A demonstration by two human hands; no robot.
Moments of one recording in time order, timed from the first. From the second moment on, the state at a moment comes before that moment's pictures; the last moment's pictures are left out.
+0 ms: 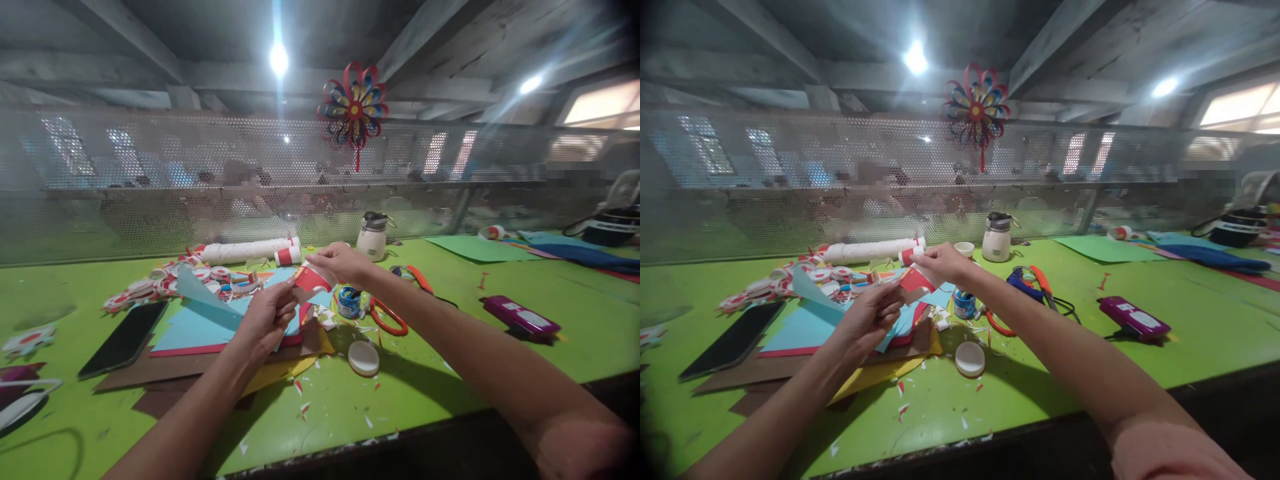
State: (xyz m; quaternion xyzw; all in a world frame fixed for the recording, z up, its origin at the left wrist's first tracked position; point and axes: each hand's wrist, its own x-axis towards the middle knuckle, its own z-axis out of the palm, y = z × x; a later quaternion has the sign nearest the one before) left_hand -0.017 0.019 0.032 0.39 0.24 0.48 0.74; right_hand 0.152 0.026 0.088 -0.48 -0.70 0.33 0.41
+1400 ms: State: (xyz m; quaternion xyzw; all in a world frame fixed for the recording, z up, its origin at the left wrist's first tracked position) left_hand -0.007 0.003 0.024 0.50 0.27 0.48 0.66; right_hand 0.151 0.025 0.061 -0.42 -0.73 0.26 0.48
